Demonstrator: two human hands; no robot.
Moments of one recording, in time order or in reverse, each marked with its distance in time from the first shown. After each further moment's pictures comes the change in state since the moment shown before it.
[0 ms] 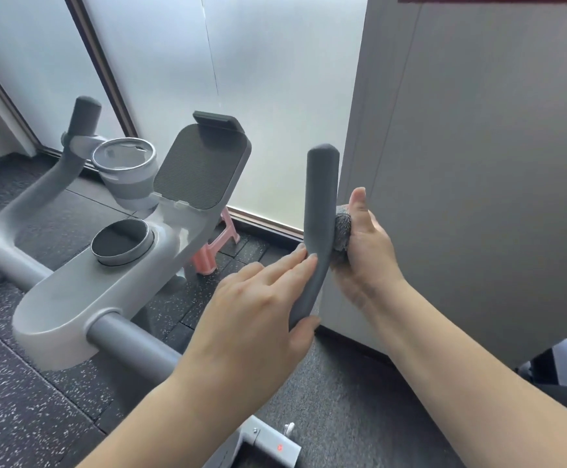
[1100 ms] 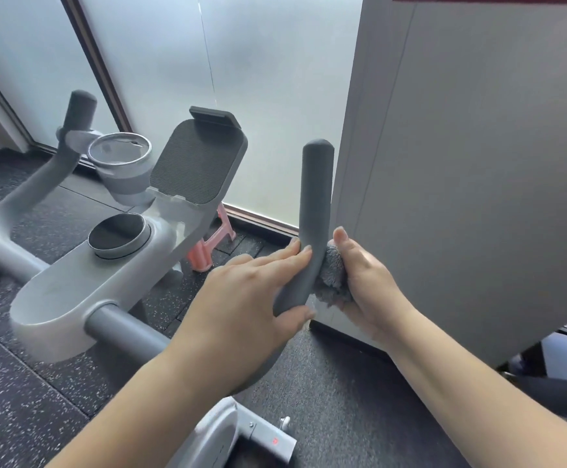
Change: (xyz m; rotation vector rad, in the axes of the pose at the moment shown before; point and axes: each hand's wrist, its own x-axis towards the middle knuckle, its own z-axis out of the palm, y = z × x) left_hand 0.005 -0.005 -0.008 -0.050 -0.108 -0.073; right_hand -0.033 0.010 -0.032 -0.263 -0.250 0.103
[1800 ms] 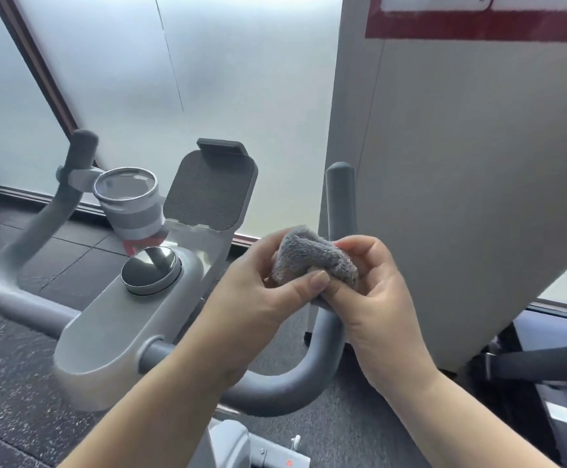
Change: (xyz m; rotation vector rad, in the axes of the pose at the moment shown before) left_hand 0.002 -0.042 -0.039 -1.228 -0.143 -0.070; right_hand -0.059 -0.011 0.099 0.075 0.192 -0.450
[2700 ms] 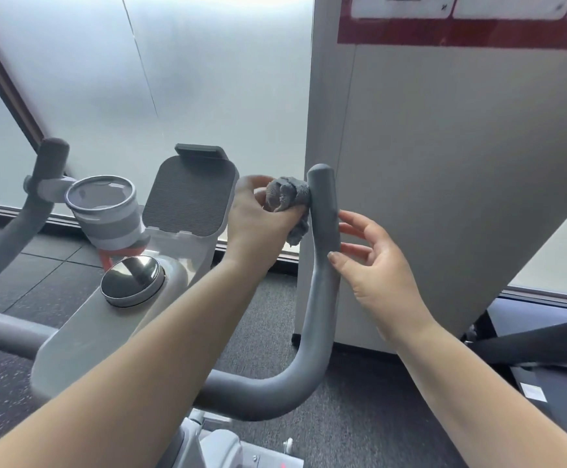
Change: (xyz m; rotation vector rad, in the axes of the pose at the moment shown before) left_hand 0.095 -0.010 0.005 0.126 0.357 0.067; right_hand 0.035 0.005 -0.040 -0.551 0.140 -0.052
